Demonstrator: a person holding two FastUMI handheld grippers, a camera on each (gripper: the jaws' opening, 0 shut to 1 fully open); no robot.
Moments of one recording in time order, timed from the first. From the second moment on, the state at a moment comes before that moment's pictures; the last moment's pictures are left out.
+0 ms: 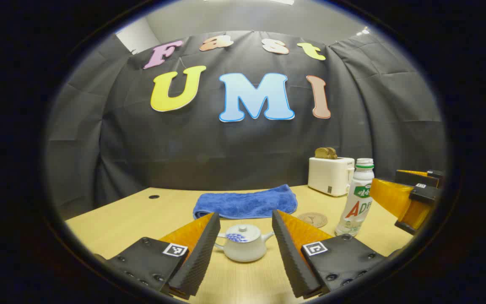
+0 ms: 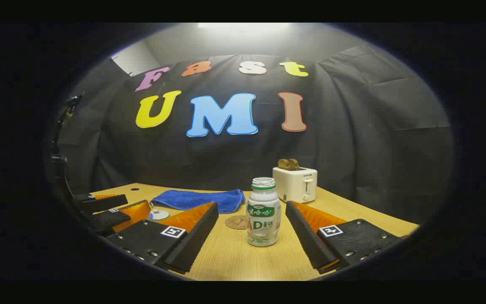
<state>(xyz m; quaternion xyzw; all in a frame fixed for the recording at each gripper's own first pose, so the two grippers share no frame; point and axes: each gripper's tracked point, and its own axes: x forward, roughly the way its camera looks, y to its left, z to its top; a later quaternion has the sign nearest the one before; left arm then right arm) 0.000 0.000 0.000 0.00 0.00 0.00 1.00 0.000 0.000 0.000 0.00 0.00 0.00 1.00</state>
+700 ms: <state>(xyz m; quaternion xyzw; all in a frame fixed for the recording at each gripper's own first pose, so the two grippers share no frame) 0.059 0.011 -0.028 0.01 0.04 0.00 1.00 0.024 -0.007 -0.036 0.02 0.04 0.00 1.00</state>
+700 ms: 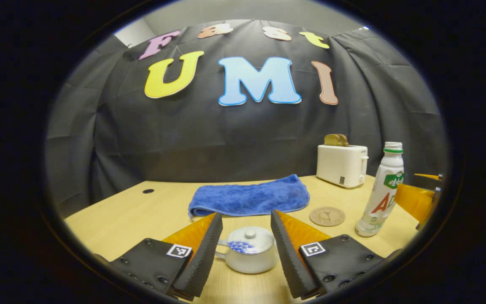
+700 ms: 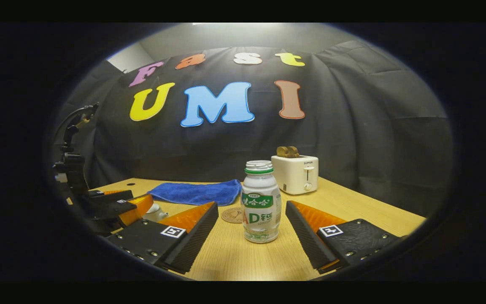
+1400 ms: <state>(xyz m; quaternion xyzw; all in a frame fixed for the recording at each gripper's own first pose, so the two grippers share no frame) 0.080 0.008 -0.042 0.03 0.08 0.00 1.00 0.028 -0.020 -0.047 0.02 0.05 -0.02 1.00</state>
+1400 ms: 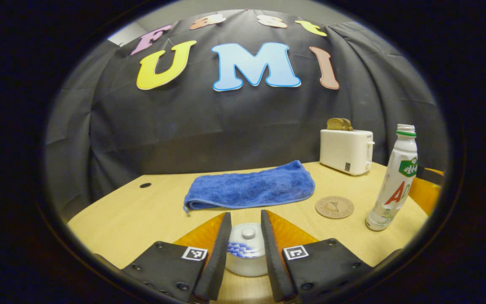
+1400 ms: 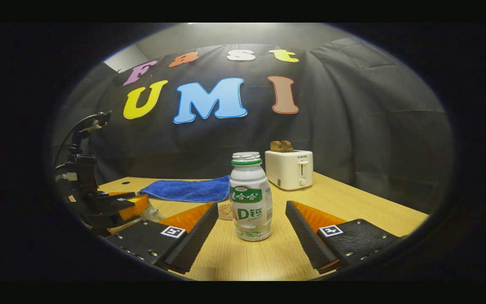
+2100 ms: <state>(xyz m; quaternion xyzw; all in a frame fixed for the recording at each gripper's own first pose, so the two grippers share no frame) 0.074 0.005 -0.017 -0.02 0.05 -0.02 1.00 0.031 -0.031 -0.055 0.05 0.07 -0.01 1.00</state>
